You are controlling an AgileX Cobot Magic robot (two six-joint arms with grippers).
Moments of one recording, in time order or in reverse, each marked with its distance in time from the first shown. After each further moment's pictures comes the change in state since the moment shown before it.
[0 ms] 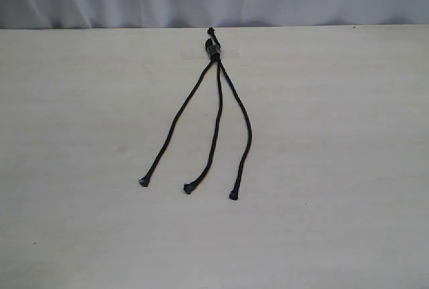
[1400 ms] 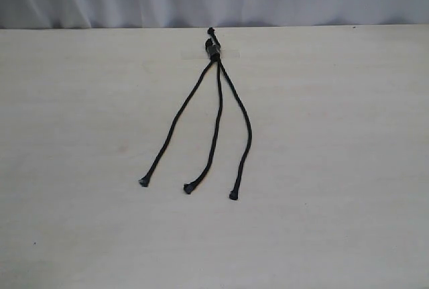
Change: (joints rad) left arm 0.000 0.000 0.000 0.000 0.000 0.000; right arm 0.000 0.000 0.000 0.000 -0.389 0.000
